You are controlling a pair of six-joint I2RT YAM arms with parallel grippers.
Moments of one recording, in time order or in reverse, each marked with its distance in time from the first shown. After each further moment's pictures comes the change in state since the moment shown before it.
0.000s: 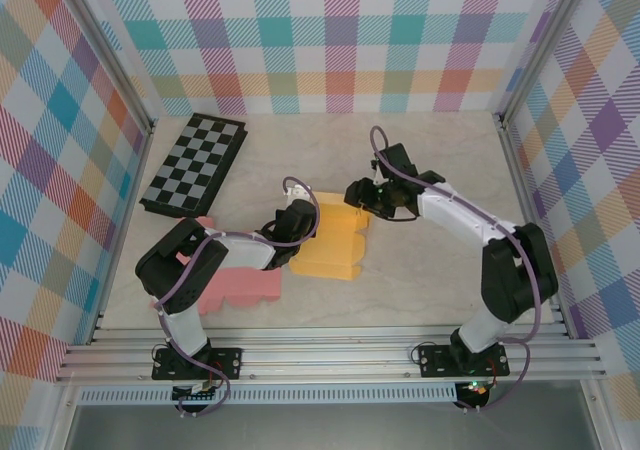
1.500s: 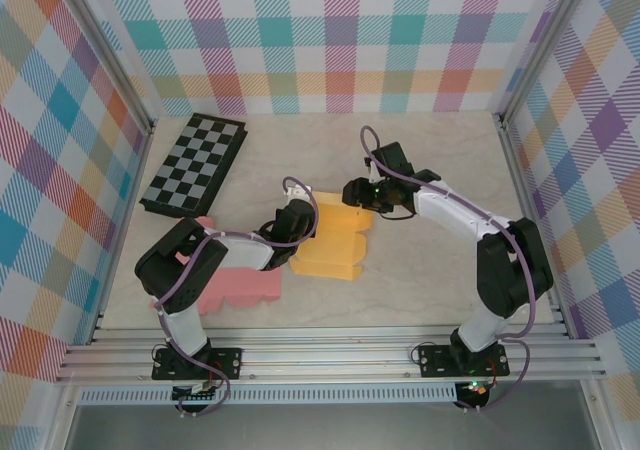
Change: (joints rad) left arm 0.013 0.000 -0.020 0.050 0.049 0.040; right arm 0.000 0.069 0.034 0.061 -0.003 -0.135
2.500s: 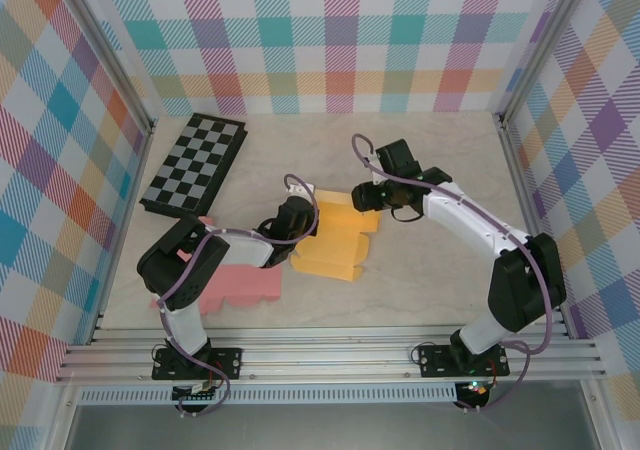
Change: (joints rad) left arm 0.034 0.022 0.010 0.048 0.097 0.038; right arm 0.014 -0.099 0.033 -0.161 0.157 -0.347
